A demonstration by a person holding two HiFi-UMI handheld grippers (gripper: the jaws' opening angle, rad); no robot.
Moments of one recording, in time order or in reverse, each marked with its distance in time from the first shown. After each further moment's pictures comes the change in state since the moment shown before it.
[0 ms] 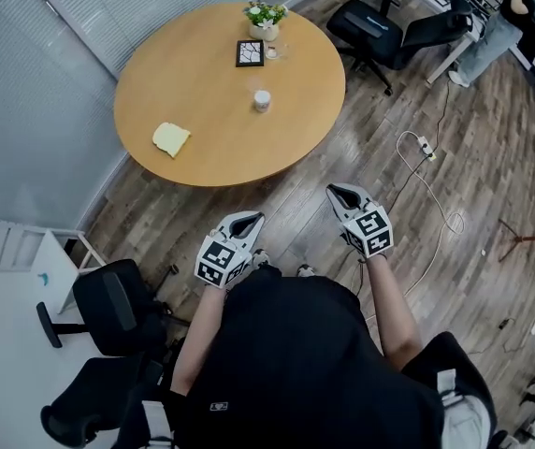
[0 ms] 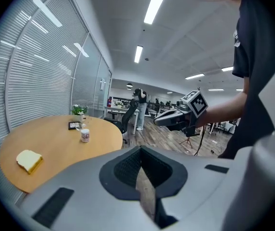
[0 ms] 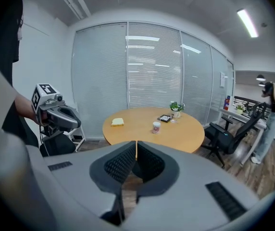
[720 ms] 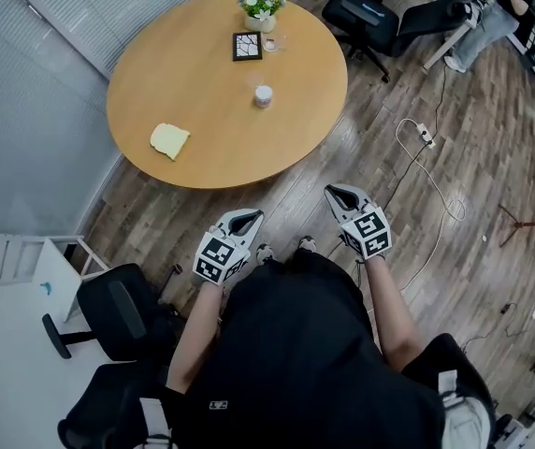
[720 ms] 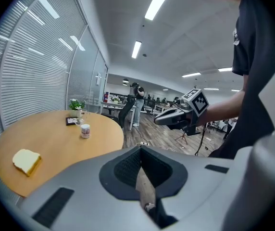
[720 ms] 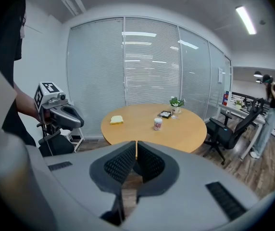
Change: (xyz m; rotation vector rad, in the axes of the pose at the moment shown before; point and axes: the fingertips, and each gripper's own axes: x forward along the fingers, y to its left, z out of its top) left arm 0.004 0.035 -0.013 0.003 0.057 -0.070; right arm 0.029 0.012 -0.007 0.032 0.041 -0.019
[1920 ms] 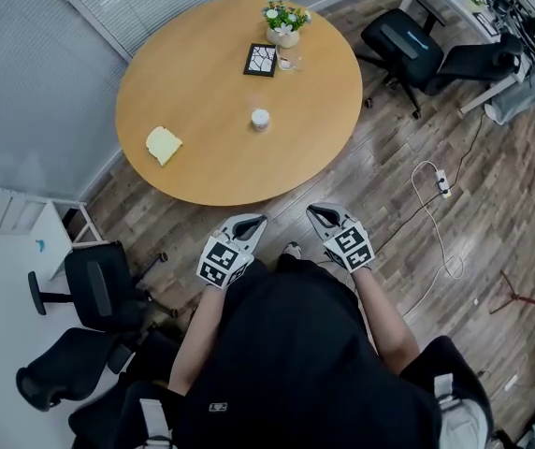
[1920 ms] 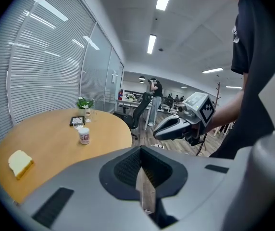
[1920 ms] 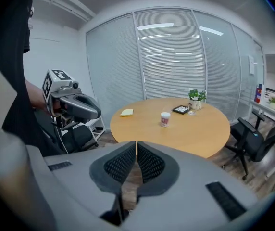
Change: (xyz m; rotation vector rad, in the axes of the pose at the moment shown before) left arm 0.130 0.010 0.050 -0.085 0.026 0.214; right arm 0.054 -0.088 -0.026 -0.098 0.043 0.345
